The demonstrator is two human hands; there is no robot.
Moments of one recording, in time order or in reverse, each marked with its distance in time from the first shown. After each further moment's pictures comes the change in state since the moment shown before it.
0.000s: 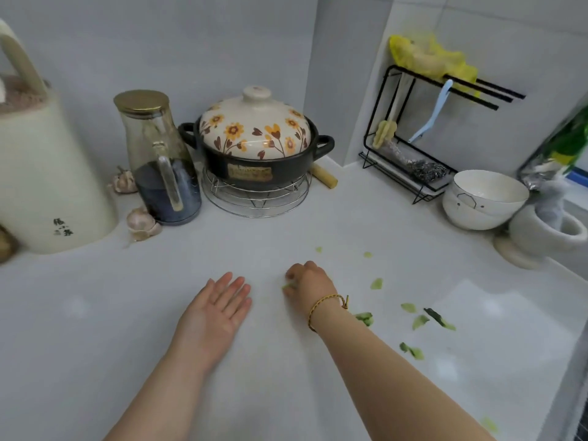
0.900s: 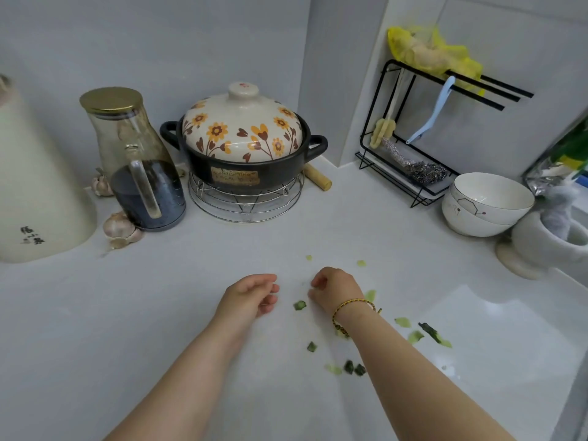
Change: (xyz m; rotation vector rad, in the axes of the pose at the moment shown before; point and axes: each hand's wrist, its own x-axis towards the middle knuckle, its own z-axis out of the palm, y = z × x) left_hand 0.029 -0.030 0.052 0.751 -0.042 0.142; right_hand 0.022 0.048 -0.030 0.176 0.012 0.202
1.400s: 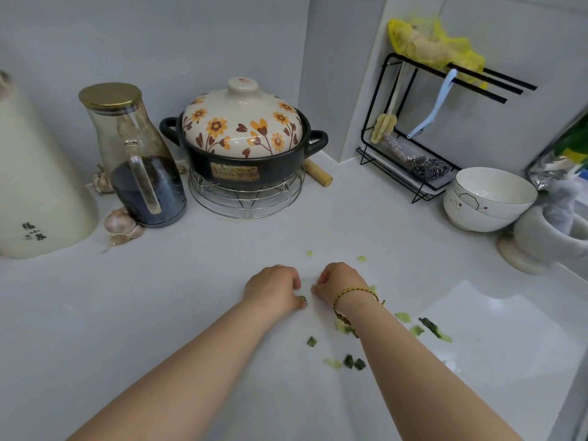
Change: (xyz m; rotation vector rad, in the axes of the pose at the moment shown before) left_hand 0.017 0.012 0.032 1.342 -0.128 0.251; right_hand -0.001 -0.006 -0.011 -0.167 -0.077 0.068
